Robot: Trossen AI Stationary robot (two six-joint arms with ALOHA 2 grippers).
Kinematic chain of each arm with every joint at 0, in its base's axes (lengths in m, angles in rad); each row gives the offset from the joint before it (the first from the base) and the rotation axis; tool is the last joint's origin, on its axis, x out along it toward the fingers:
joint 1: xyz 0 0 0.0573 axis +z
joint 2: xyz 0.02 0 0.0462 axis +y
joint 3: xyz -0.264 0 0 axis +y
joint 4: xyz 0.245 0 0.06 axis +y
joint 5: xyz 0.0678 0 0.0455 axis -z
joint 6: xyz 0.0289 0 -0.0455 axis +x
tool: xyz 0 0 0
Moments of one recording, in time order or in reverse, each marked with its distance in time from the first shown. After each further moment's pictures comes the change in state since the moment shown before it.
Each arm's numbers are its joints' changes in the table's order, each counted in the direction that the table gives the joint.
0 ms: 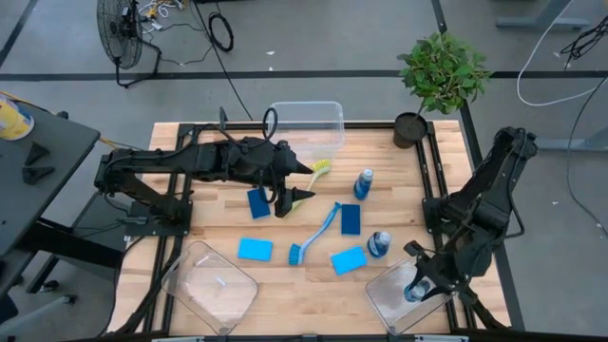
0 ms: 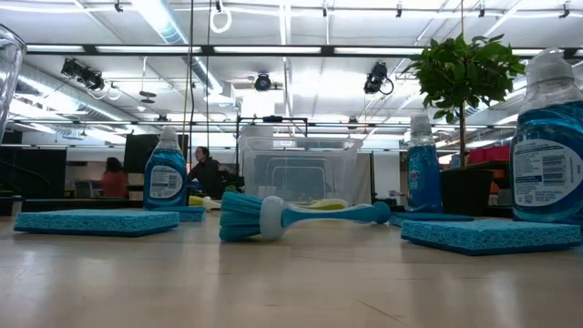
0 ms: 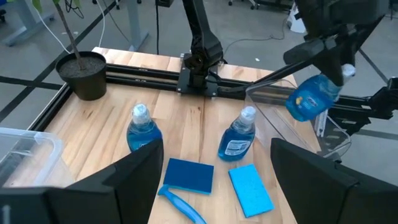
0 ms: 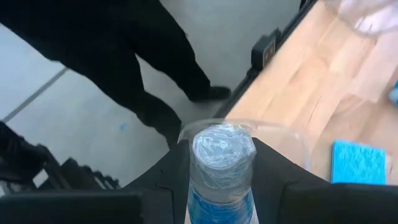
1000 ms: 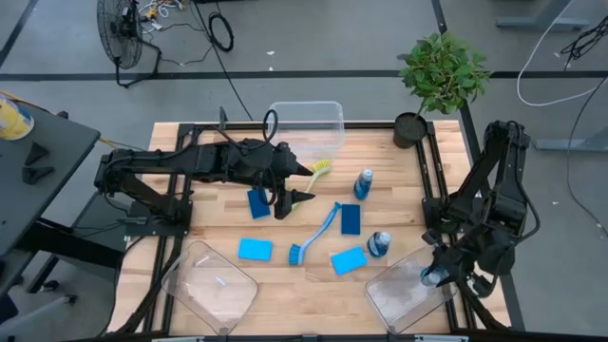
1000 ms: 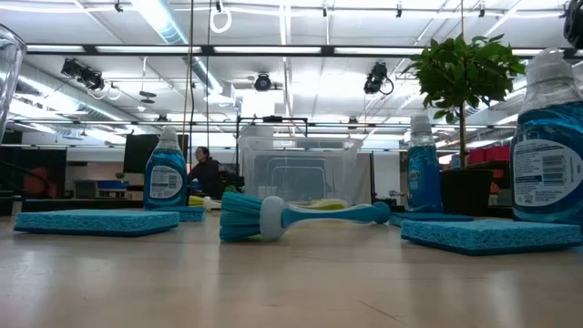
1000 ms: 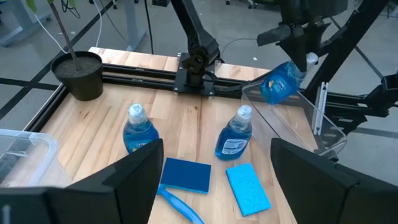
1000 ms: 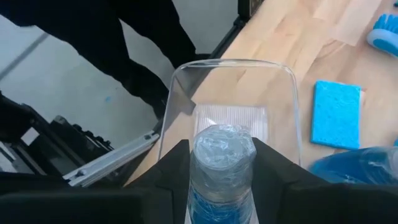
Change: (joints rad) left arm -0.006 0.000 0.000 0.001 0.000 0.000; right arm 0.174 -0.113 0.020 0.245 0.155 0.157
